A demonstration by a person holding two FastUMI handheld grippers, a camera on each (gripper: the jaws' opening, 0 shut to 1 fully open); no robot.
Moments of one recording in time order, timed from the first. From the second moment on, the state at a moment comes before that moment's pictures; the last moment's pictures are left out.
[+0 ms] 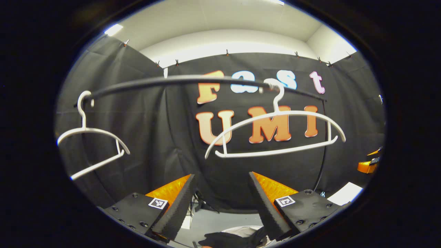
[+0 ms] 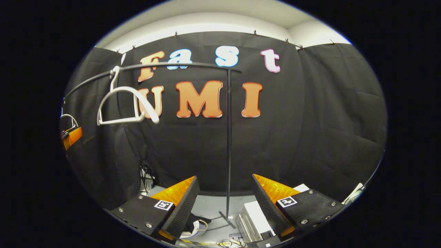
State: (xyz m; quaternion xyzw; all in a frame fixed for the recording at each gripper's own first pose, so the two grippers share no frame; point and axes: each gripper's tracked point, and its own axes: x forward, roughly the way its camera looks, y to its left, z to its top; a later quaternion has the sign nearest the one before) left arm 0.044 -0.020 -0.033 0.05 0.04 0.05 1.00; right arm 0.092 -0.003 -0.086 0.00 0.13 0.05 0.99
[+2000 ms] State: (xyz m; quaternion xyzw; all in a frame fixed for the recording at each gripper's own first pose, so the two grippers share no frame) left arm 0.046 0.076 0.072 0.03 -0.06 0.07 1.00; right arm 0.045 0.021 0.044 0.00 -0.02 0.01 1.00
